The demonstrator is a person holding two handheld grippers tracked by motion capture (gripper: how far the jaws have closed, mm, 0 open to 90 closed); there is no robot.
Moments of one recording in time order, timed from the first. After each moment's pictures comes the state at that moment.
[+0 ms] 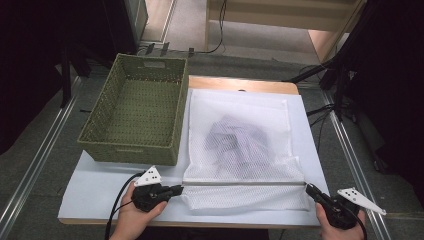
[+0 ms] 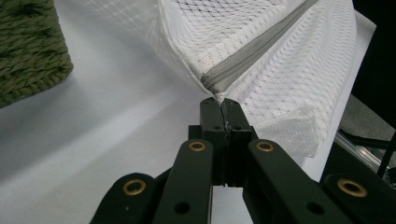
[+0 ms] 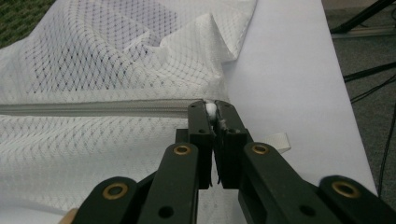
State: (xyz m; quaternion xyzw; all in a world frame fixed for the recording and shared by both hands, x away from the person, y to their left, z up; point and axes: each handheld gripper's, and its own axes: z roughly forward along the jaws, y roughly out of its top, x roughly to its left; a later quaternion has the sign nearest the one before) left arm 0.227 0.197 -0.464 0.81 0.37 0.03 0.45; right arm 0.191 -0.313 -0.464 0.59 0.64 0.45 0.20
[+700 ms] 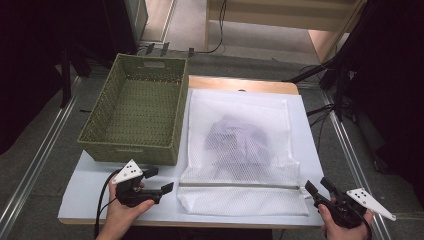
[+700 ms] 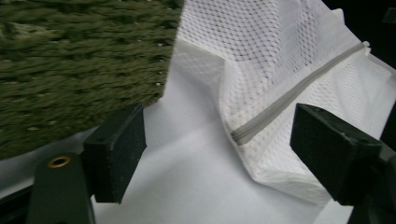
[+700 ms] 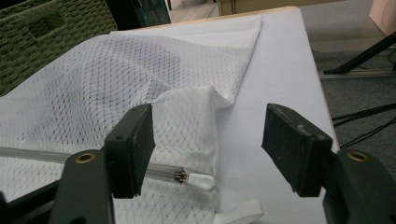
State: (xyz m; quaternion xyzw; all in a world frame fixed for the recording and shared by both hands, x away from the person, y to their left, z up) left arm 0.230 0.237 -0.452 0.76 0.43 0.10 0.49; right arm 0.192 -0.323 -0.460 0.56 0.61 0.51 0.24
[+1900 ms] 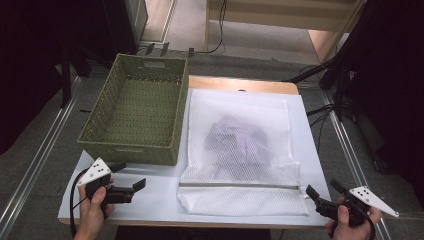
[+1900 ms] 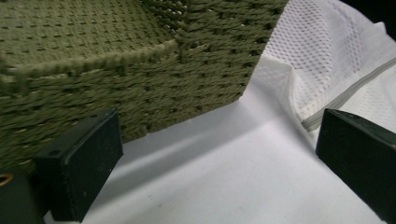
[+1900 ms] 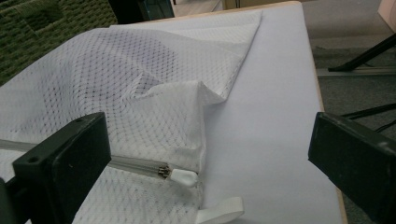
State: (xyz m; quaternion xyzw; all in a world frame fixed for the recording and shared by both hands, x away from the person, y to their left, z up) left arm 0.226 0.304 -0.448 0.74 0.43 0.16 0.49; right arm 0.198 -0.336 -0.465 0.55 0.62 0.51 0.23
